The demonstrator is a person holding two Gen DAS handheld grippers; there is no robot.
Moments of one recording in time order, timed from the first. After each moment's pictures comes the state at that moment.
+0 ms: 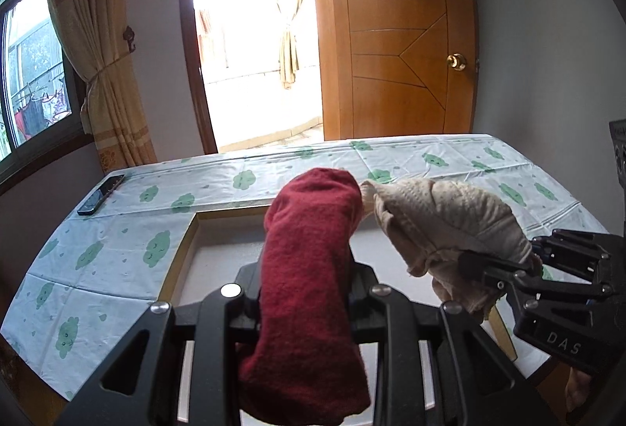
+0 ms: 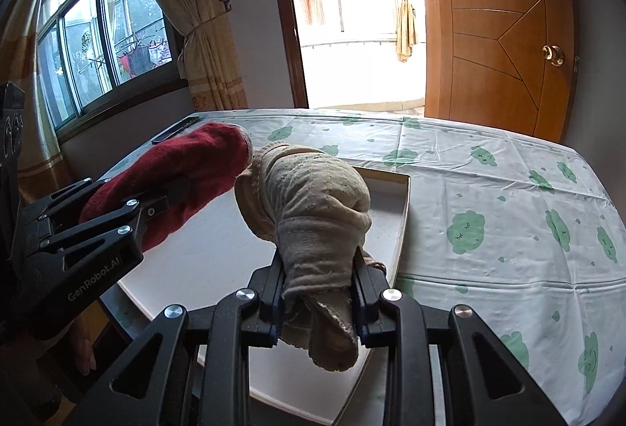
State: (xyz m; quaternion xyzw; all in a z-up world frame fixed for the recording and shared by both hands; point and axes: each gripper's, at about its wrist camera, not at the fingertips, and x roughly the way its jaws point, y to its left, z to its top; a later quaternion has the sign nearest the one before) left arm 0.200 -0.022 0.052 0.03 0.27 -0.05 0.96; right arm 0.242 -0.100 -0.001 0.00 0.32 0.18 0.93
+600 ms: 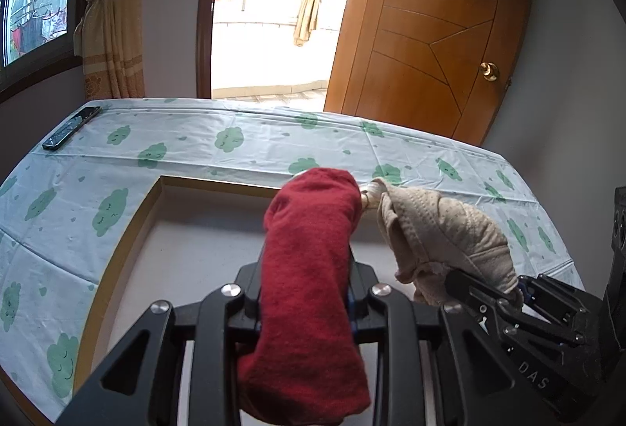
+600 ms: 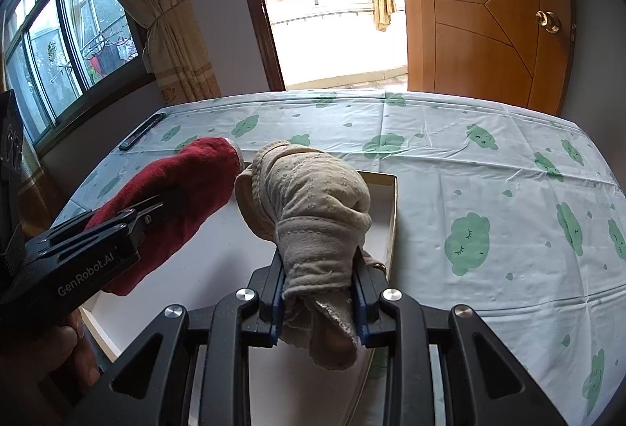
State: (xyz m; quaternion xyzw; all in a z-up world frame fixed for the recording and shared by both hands) left arm 0.271 -0.014 0.033 -0.08 0.35 -0.05 0.93; right arm 0.307 -0.101 -0.012 0.03 0.37 0.14 0.92
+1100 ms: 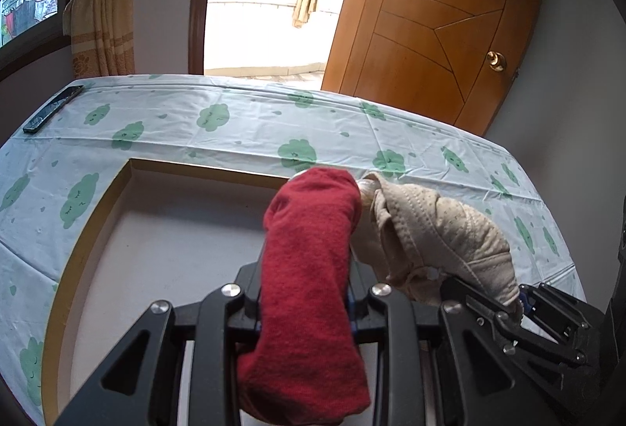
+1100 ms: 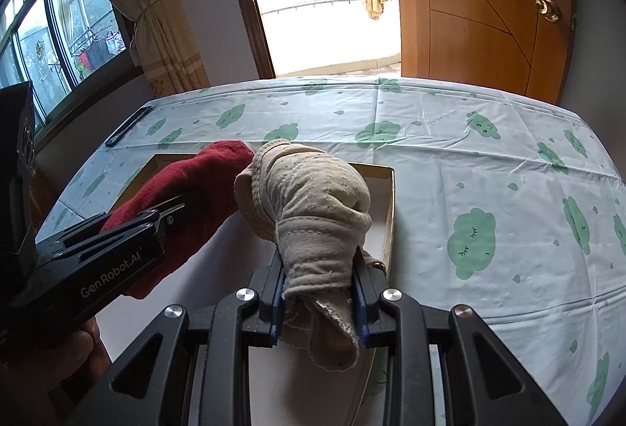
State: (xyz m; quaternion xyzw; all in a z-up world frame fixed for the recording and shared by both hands) left arm 0.301 -0.021 0.009 -0.10 0.38 -0.06 0.92; right arm 0.324 -0.100 -0.024 0.02 0.39 0.13 0.91
